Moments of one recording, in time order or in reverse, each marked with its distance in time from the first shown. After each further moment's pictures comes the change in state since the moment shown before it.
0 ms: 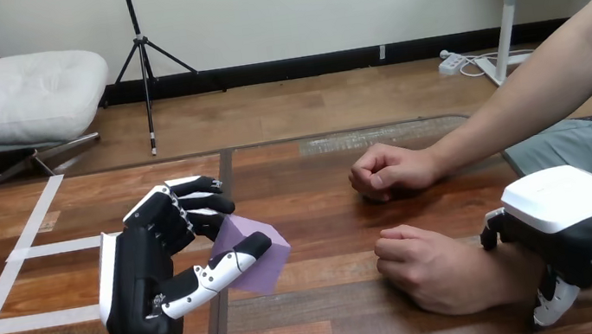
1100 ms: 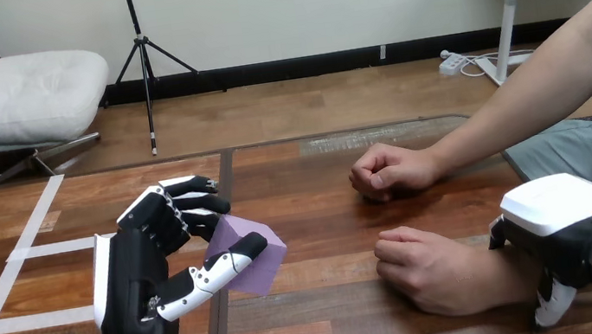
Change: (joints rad) left arm 0.018 -0.001 0.011 -0.023 0.003 0.000 0.000; right arm -0.058 0.000 0.061 0.099 -0.027 0.034 -0.006
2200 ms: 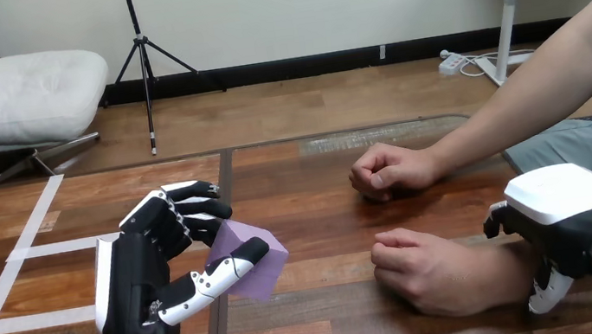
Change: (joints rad) left arm 0.010 -0.001 0.001 -0.001 0.005 0.000 -0.006; right arm -0.006 0.006 0.007 0.022 0.028 0.048 -0.076
